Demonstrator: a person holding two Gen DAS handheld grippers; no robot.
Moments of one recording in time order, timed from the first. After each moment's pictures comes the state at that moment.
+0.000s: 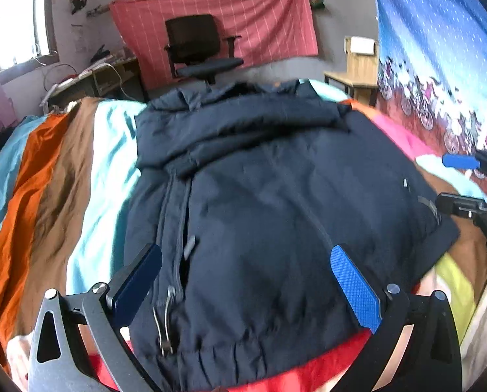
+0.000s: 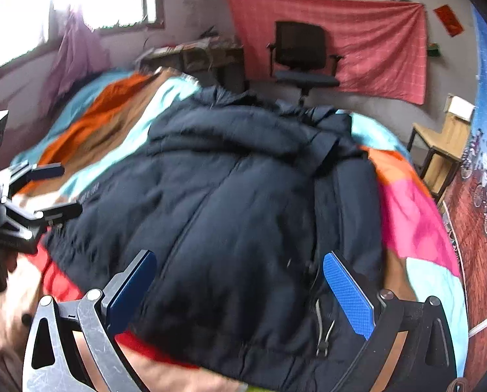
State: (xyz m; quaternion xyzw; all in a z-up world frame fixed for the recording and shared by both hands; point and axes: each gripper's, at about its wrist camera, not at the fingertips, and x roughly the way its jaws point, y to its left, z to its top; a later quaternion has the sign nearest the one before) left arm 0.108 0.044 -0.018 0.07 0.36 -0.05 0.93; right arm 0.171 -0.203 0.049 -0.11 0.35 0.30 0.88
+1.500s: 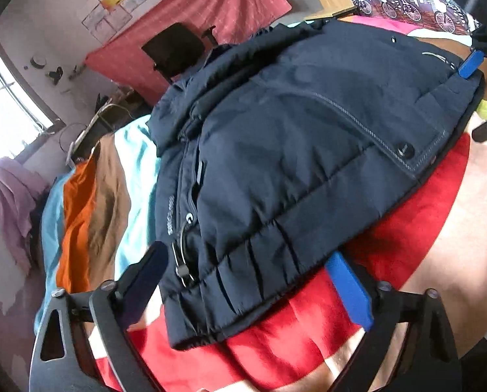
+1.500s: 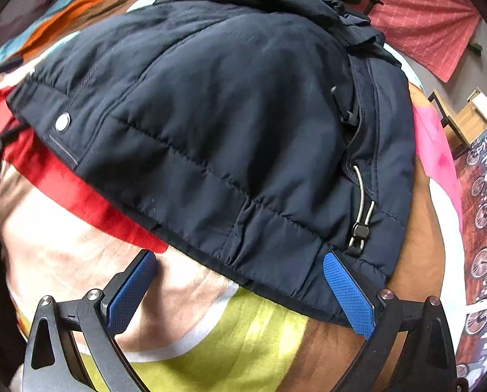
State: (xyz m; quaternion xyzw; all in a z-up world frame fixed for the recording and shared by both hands) left arm 0.068 0.040 -0.102 0.30 0.36 0.01 0.89; right arm 0.142 -0.202 -0.054 -0.27 0.49 0.26 0.79
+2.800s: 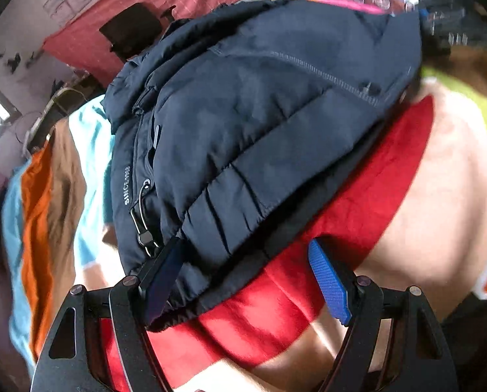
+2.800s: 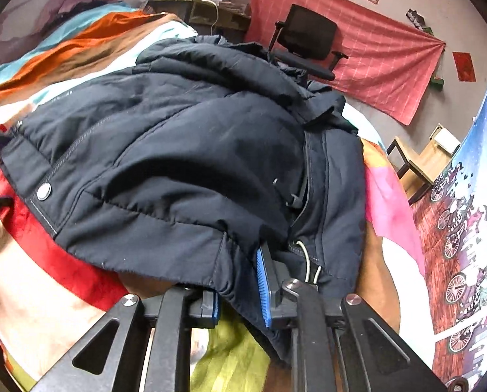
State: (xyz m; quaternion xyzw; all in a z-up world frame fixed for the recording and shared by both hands) left arm 0.050 0.030 -0.120 0.29 0.43 -0.06 0.85; right arm 0.144 -0.196 -0.013 -0.25 0.35 0.23 0.88
